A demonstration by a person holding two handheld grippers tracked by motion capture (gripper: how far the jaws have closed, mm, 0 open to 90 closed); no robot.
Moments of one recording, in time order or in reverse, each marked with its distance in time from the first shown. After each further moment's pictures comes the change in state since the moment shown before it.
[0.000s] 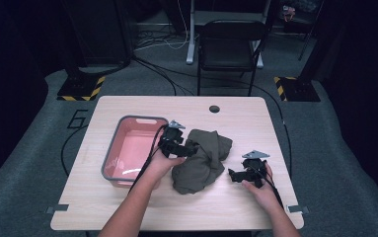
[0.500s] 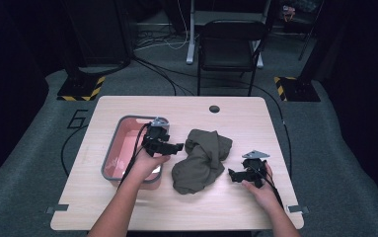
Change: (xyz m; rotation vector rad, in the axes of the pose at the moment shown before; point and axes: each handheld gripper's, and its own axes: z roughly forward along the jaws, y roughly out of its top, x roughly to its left) left arm 0.023 -0.013 -0.039 -0.033 0.065 -0.013; right arm 0.000 0.000 0.000 0.000 0.000 0.000
